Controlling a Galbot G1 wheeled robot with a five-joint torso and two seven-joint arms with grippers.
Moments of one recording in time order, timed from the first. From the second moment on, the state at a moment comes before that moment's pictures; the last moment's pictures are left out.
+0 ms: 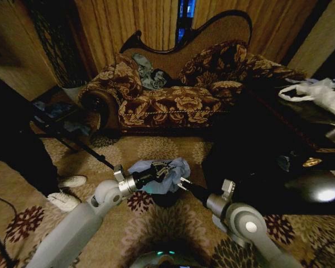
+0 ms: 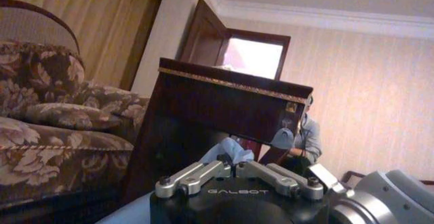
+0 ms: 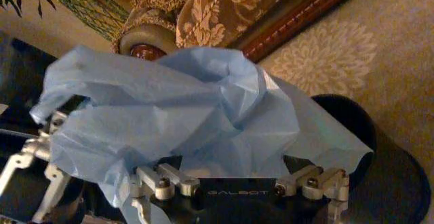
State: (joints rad) left arm 1.00 -0.88 -0.15 -2.06 -0.91 0.10 0.61; right arm -1.25 1.00 0.21 2.33 1.52 -0.48 0.50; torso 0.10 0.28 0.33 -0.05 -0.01
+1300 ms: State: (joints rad) left arm 1.03 -0.87 -0.18 -2.07 -0.92 0.09 0.65; right arm -1.27 1.00 0.33 2.22 1.26 -0.42 0.33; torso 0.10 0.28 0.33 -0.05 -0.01
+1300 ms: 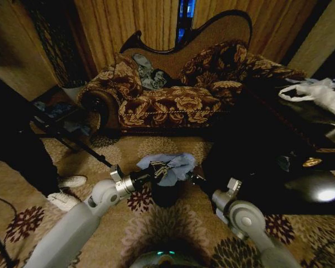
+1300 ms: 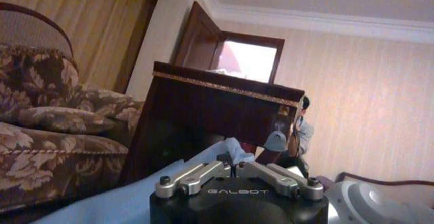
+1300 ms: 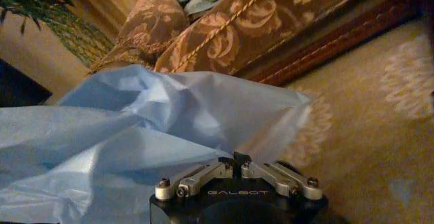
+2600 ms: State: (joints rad) left arm 1.14 -0.91 -0.29 -2.07 -0.99 0.04 0.65; right arm -1.41 0.96 0.45 2.09 0.64 -0.31 0.16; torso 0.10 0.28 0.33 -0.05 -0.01
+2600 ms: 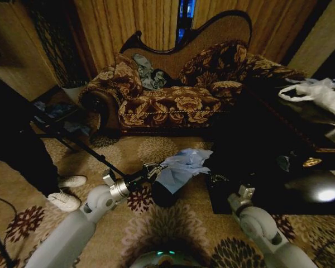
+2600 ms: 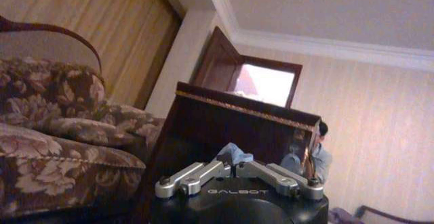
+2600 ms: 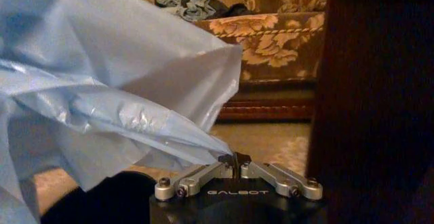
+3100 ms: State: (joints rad) left arm 1.23 -0.93 -0.46 -2.06 -1.07 0.02 0.64; right arm -1.47 0.96 0.52 2.08 0.50 -0.29 0.14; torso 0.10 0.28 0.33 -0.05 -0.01
